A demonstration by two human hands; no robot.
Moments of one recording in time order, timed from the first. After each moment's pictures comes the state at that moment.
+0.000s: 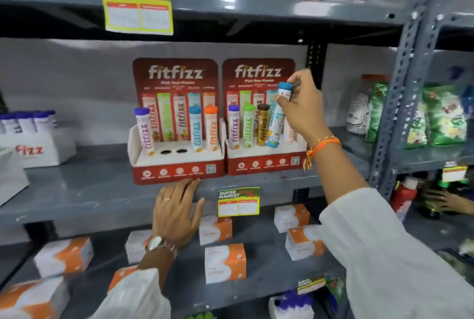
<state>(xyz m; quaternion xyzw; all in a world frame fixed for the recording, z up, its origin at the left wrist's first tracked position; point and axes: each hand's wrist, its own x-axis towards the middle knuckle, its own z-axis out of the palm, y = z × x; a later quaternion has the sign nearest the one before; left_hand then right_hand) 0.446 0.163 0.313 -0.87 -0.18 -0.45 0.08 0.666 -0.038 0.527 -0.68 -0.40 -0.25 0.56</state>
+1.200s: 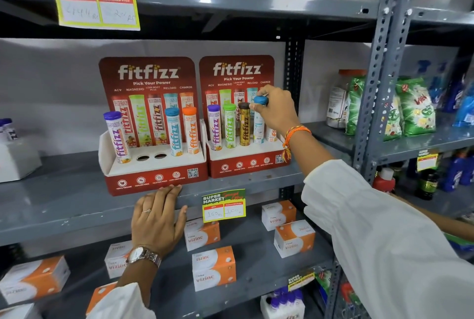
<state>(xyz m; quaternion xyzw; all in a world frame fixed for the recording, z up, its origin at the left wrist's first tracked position) 0.457 0.174 0.302 -0.84 -0.18 -0.49 0.16 0.708 -0.007 0.519 -0.78 -0.37 -0.26 0.44</state>
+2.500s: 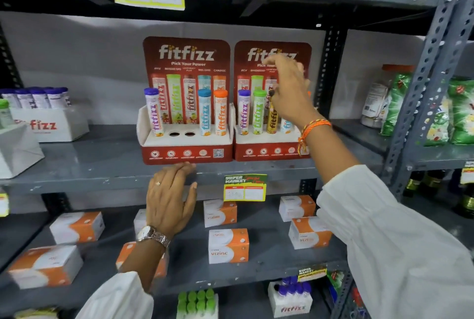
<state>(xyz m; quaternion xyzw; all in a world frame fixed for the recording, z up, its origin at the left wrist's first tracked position) 0.415 0.152 0.320 -0.84 -0.19 -0.50 0.02 0.645 0.005 0.530 -0.73 -0.48 -0.29 0.40</state>
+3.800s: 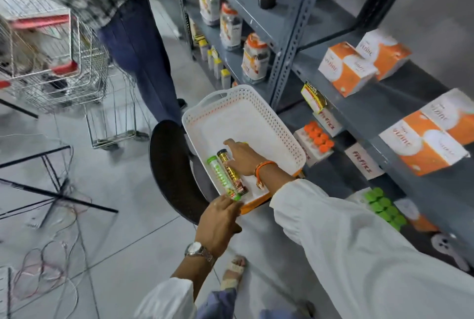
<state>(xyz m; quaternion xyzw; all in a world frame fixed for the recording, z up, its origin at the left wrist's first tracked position) 0.036 -0.043 -0.018 -0.68 -0.69 -0.14 -0.21 0.092 0.161 -0.009 -0.42 -0.83 0.37 -0.08</state>
